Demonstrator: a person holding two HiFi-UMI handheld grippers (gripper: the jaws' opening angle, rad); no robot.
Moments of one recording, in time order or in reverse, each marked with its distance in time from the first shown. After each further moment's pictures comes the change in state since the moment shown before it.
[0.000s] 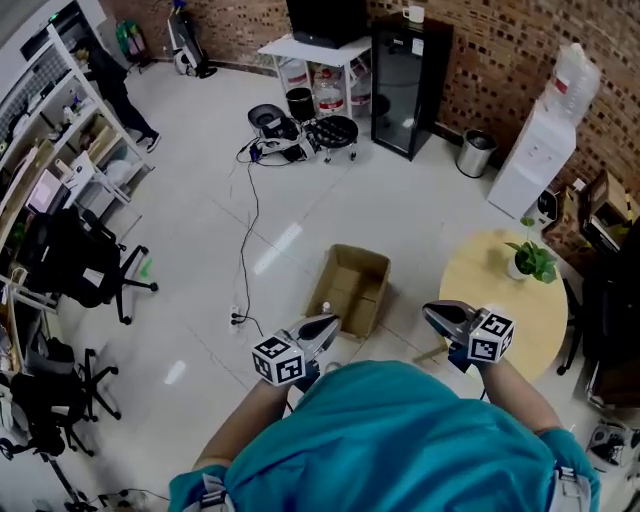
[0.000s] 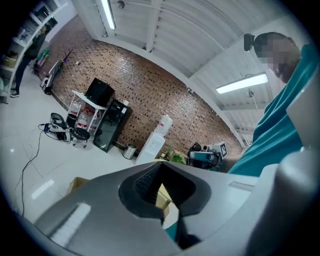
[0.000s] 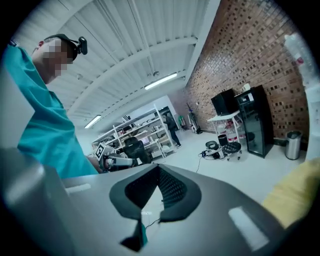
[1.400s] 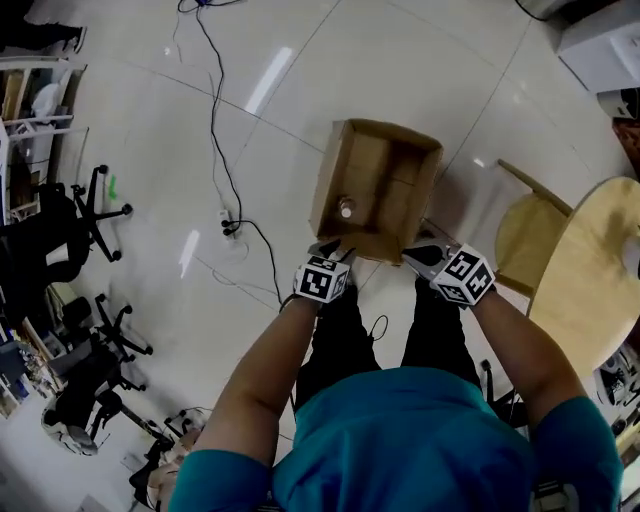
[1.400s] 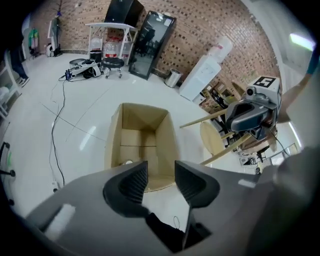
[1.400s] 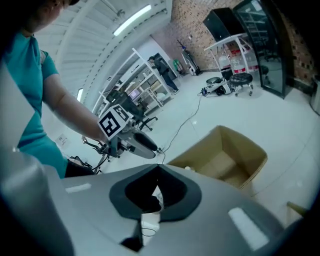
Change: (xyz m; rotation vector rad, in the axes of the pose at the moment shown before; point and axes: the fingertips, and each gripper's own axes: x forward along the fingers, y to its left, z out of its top) left arm 0.201 0.524 -0.360 -0.262 0.960 0.351; right arm 0.285 -0.444 -0.334 0.333 0.579 0.050
